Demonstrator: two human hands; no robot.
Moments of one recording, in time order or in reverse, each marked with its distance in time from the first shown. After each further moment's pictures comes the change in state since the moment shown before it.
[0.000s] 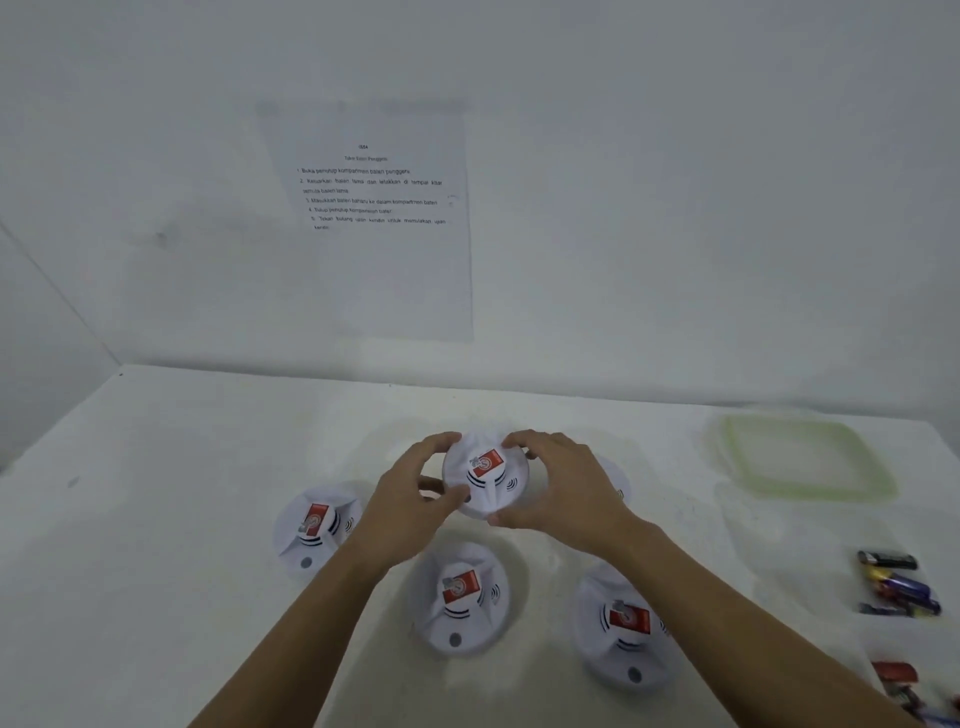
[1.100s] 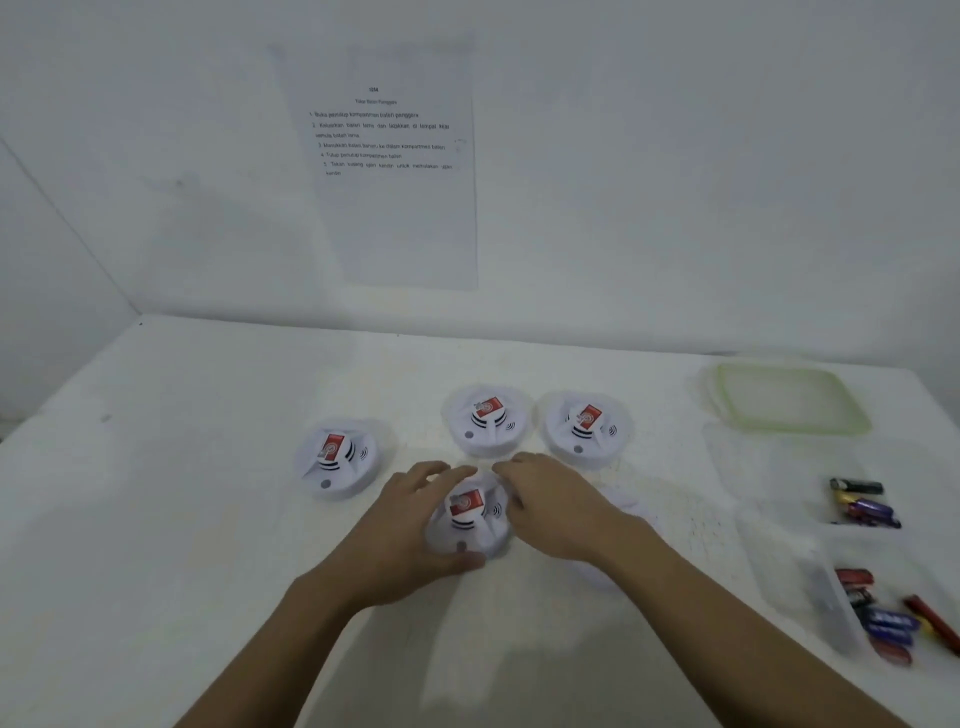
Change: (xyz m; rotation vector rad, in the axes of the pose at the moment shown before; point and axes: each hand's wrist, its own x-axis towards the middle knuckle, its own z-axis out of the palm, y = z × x) left_hand -0.090 -0.028 0.010 0.547 -0.231 0.031; right_hand -0.068 -0.026 0.028 -0.253 -0.350 0.048
